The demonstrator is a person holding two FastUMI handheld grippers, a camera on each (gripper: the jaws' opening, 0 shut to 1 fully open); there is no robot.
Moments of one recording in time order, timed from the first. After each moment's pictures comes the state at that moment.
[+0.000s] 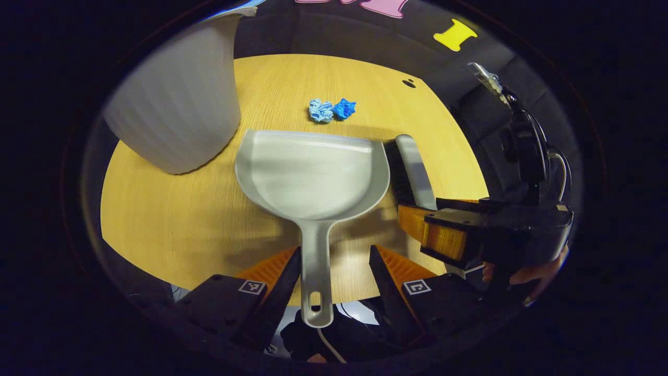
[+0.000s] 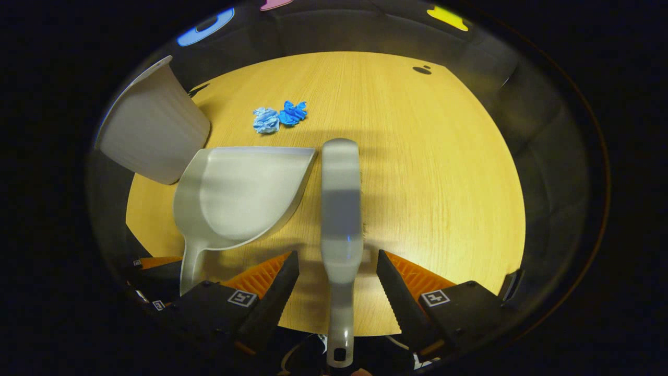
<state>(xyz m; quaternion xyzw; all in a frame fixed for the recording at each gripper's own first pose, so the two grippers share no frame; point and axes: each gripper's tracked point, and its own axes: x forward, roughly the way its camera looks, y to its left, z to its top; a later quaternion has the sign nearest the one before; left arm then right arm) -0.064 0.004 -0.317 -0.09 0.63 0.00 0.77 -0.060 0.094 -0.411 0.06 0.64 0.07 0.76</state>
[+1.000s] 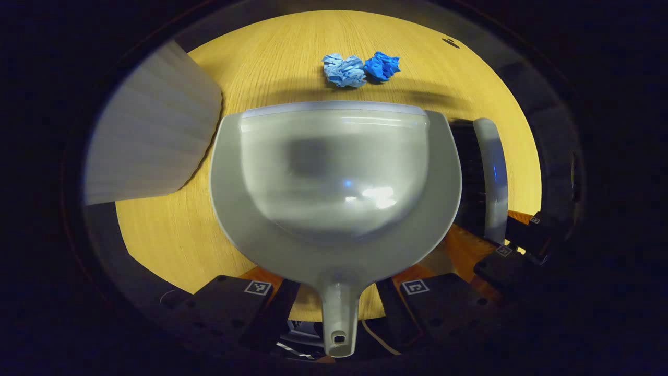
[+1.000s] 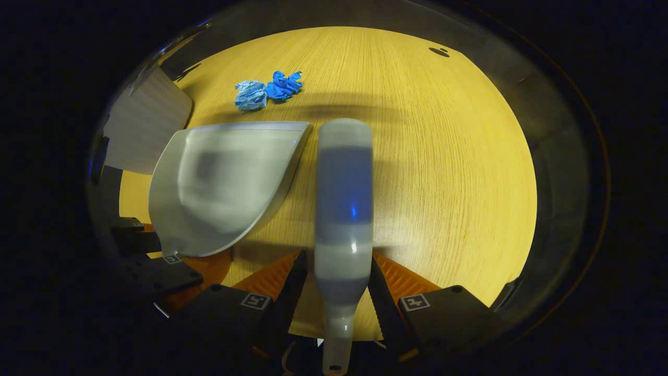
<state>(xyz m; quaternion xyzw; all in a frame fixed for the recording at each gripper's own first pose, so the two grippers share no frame) -0.039 0.030 -0.338 -0.02 0.76 0.03 0.65 -0.053 0.096 -0.441 0.02 0.69 0.07 0.72</state>
